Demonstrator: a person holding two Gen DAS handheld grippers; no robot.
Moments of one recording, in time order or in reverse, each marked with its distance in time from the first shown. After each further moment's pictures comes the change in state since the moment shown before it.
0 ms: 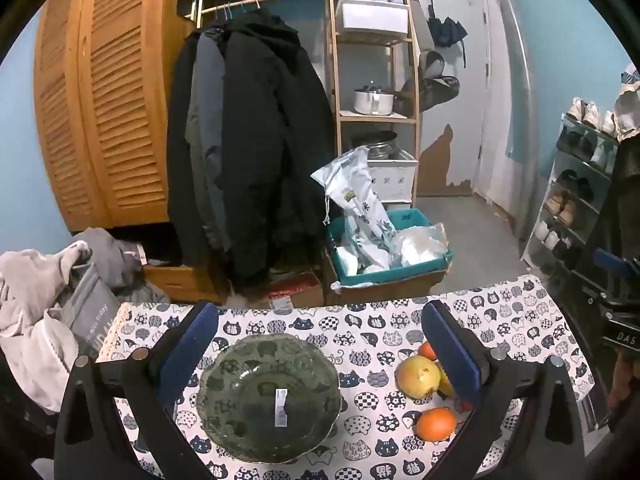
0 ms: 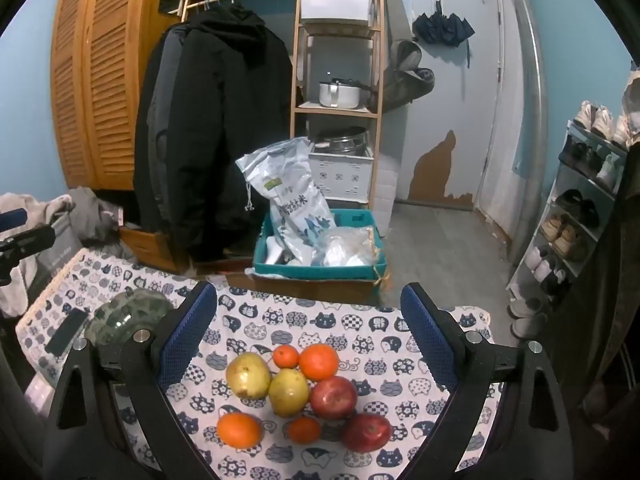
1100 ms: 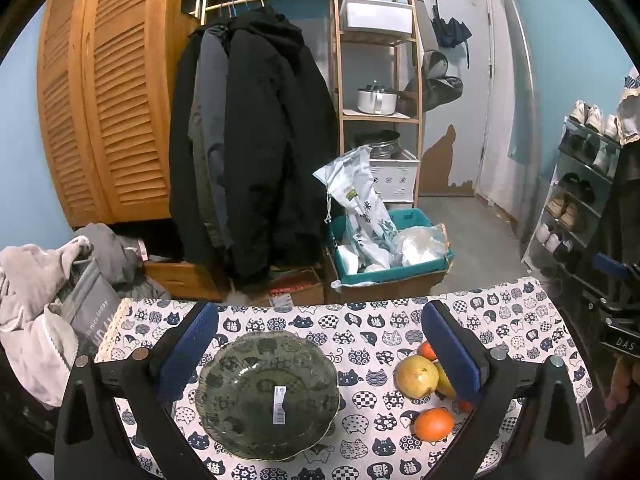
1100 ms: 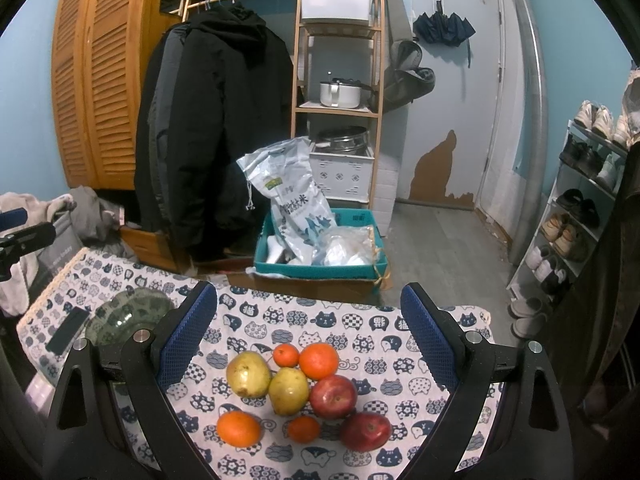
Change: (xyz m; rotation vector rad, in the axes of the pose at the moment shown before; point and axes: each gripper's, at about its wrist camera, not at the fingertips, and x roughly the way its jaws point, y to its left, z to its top) left arm 0.002 0.001 -0.002 -0.011 0.012 0.001; right arm -0.001 -0.002 0.001 -0.001 0.001 -0.004
